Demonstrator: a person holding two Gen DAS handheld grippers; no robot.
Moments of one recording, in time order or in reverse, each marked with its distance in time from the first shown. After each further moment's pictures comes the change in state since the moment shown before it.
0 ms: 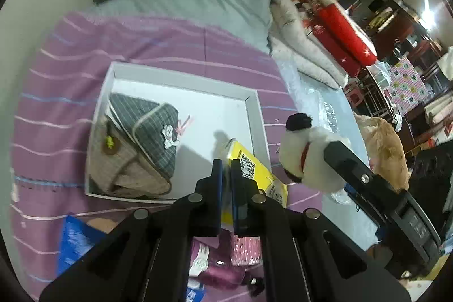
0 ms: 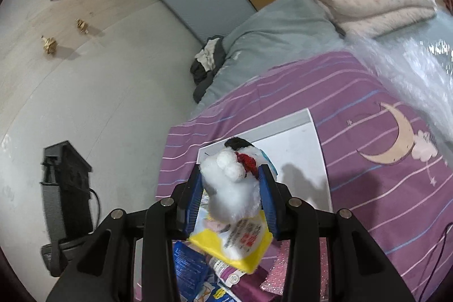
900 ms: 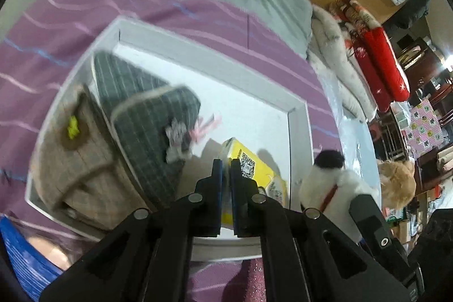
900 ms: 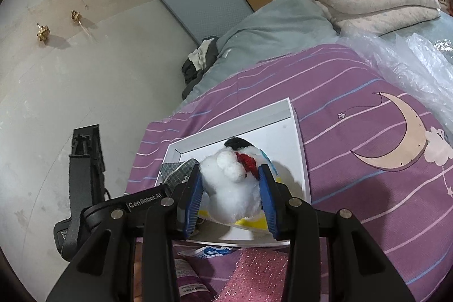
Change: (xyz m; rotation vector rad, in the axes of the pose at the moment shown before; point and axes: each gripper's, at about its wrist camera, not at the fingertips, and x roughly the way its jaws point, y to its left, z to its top) left arm 0.082 0.033 -0.006 -0.185 -0.065 0.067; right arm 0.052 -0.053 -0.024 -0.070 -0.047 -0.012
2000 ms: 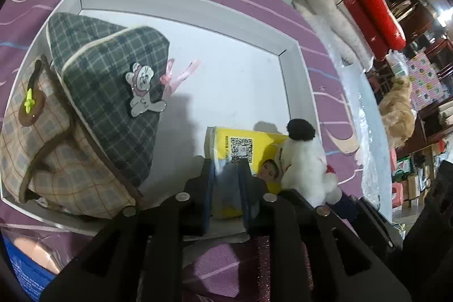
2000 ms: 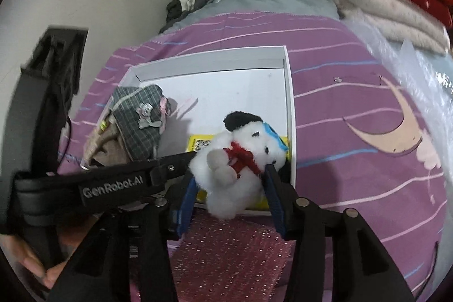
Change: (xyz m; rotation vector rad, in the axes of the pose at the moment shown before) left arm 0.020 -0.011 -0.019 0.155 0.153 -0.026; right arm 0.041 0.005 -0.035 -0.217 0.224 -0.201
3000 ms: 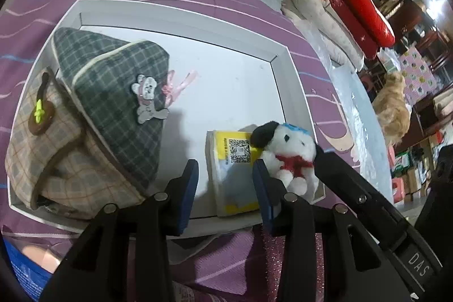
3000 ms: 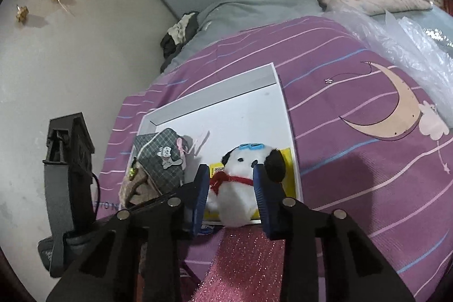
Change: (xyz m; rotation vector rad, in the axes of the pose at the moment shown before) left arm -0.004 -0.002 -0.003 0.067 -0.041 -0.007; right arm -0.025 -0.011 0.011 0.211 -0.094 0.082
